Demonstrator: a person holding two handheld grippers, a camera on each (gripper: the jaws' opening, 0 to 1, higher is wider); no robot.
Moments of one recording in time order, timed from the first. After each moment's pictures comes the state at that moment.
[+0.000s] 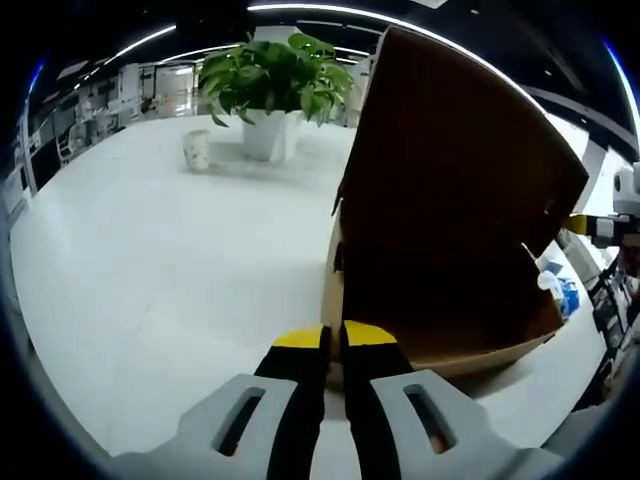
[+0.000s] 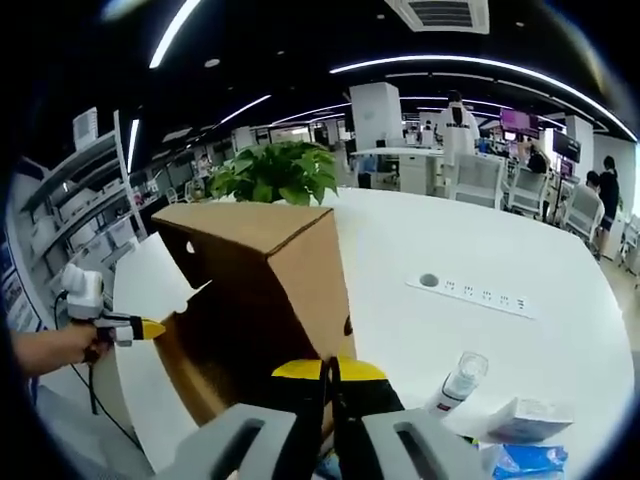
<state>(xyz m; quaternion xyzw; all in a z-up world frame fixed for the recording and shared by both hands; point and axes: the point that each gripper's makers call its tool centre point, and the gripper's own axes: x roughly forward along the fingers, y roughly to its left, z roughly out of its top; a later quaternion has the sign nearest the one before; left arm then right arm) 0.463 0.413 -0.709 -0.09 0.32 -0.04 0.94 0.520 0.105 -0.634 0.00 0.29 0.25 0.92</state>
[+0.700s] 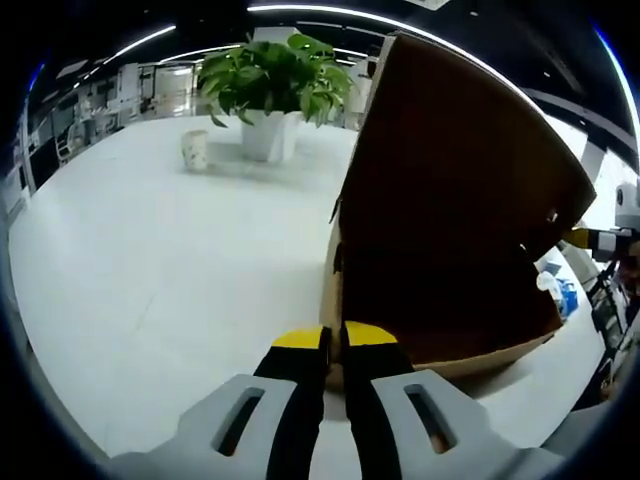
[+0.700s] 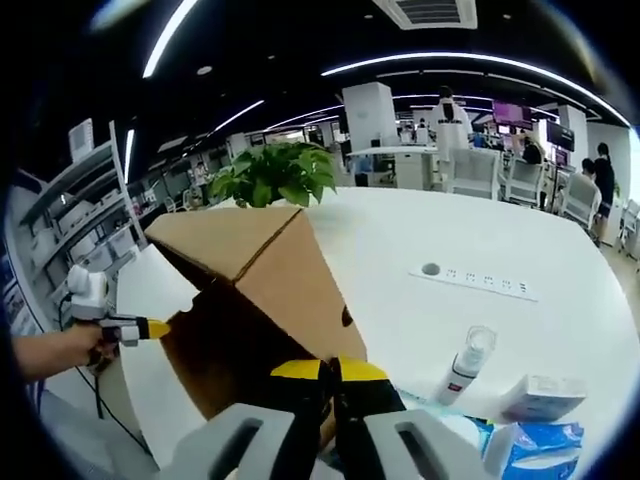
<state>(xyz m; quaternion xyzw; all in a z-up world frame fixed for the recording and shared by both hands) 0.464 0.414 -0.709 -0.09 0.32 -0.05 0.94 0.506 0.105 -0.643 0.03 0.30 0.24 0.92</state>
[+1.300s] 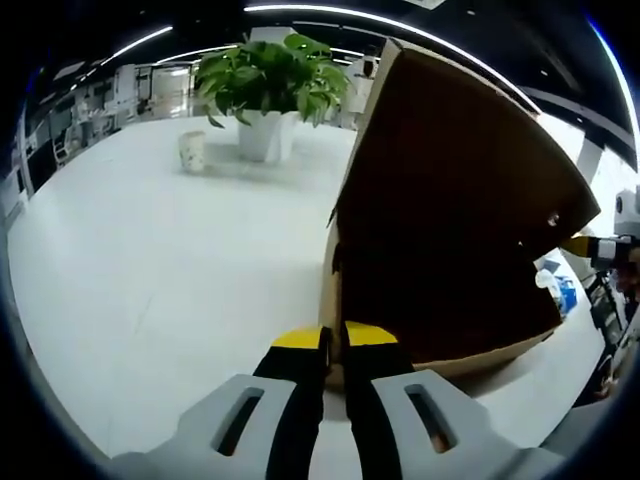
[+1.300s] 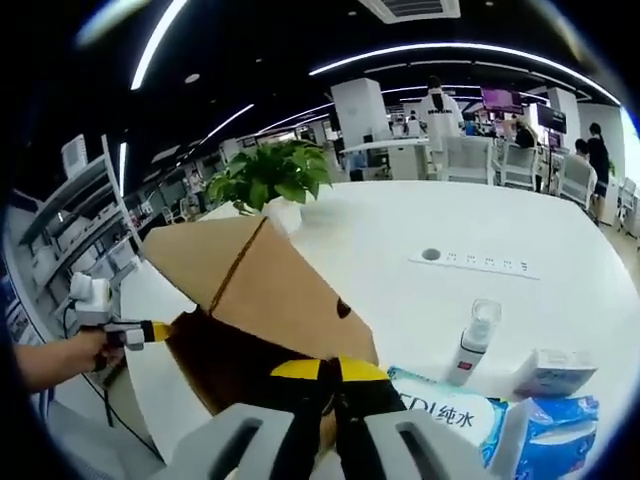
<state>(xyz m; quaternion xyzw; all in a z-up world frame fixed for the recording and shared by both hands) 0.465 0.413 -0.709 -0.08 0.32 -0.05 0.94 0.494 0.106 -0.653 0.05 0.31 0.24 0.92</state>
